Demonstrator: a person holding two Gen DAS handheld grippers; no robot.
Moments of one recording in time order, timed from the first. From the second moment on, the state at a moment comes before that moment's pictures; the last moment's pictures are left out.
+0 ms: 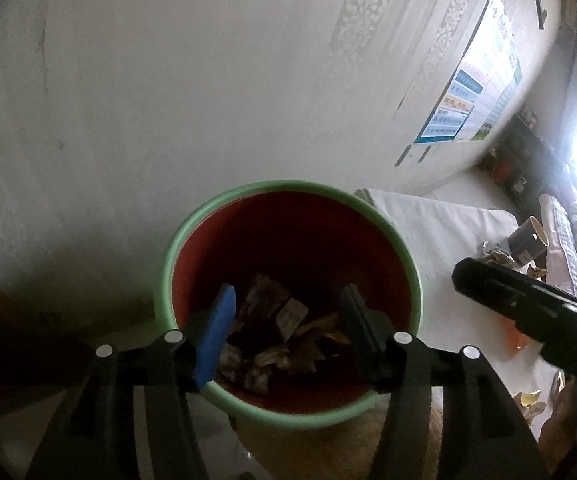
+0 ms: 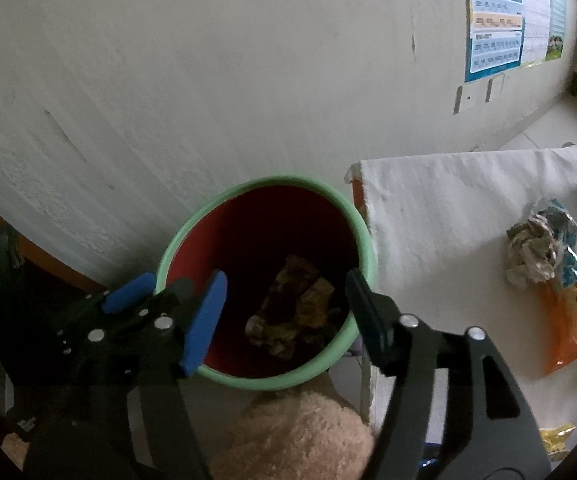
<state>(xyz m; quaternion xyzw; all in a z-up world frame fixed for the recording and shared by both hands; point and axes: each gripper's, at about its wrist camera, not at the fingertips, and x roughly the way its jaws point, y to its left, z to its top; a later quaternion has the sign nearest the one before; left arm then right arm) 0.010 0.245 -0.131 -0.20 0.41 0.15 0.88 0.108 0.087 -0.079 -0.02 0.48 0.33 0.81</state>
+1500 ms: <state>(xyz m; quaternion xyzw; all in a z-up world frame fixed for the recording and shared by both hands) 0.027 0.001 -0.168 -0.14 0.57 -0.07 0.81 0.081 -0.215 -0.148 -0.02 0.56 0.23 0.79</state>
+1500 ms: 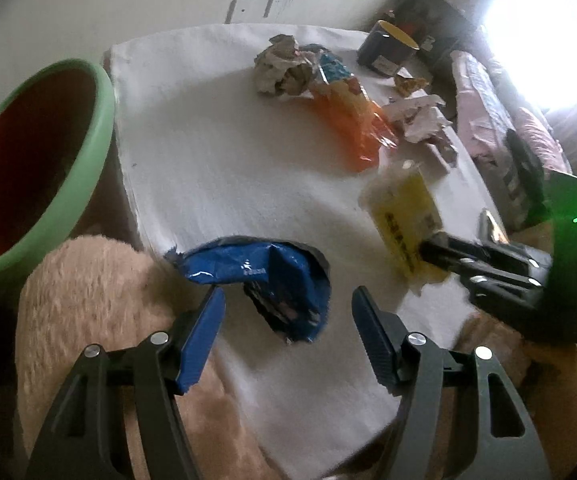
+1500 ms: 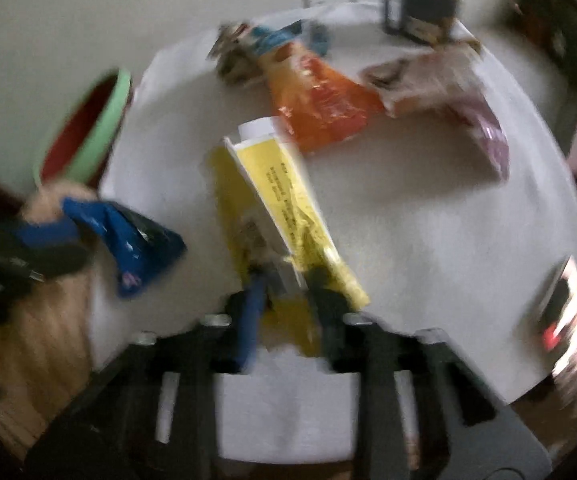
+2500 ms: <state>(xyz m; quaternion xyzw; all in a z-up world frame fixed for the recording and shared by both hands) 0.059 -0.004 -0.176 -0.12 0.55 -0.06 0.83 0.076 -0.247 -0.160 0.10 0.55 0.18 0.81</state>
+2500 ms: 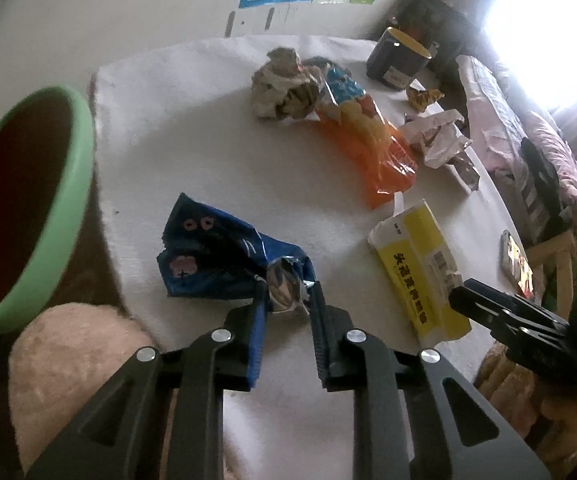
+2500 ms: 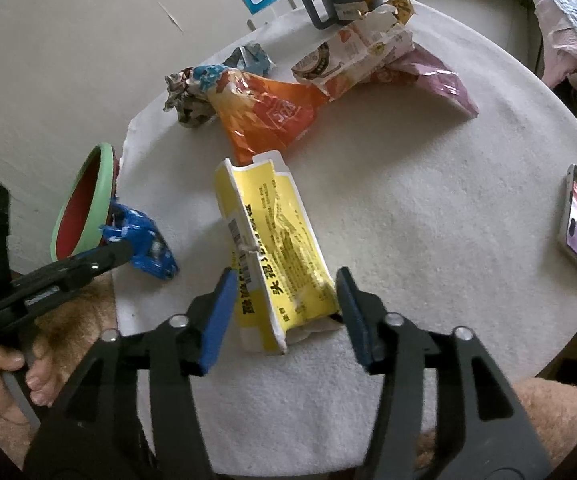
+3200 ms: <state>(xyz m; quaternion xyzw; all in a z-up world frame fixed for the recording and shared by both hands) 0.031 0.001 -0.120 -0.11 0.48 -0.07 0.87 0.070 -0.213 -0.168 0.02 0.57 0.17 0.81</state>
